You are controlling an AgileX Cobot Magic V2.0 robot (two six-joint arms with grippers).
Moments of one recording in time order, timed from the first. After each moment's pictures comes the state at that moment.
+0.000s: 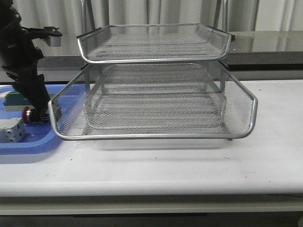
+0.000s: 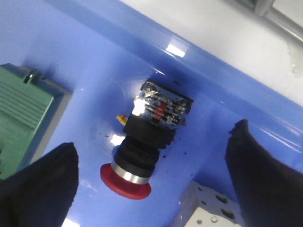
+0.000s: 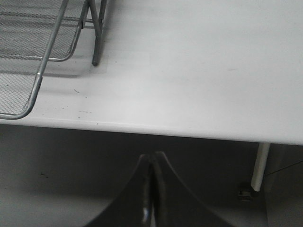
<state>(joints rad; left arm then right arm) -0.06 2.19 -1.85 -0.20 1.11 1.00 0.09 0.51 -0.69 0.00 0.96 0.04</state>
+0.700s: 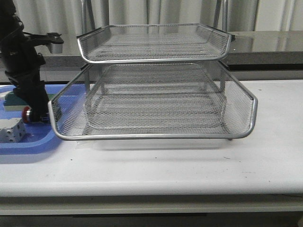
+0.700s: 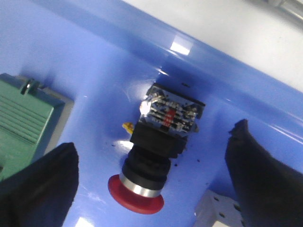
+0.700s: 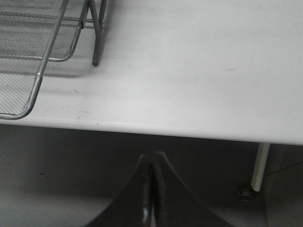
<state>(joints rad) -0.06 2.21 -1.85 -0.19 1.08 1.05 0.09 0.51 -0.69 0.00 0.96 0.04</state>
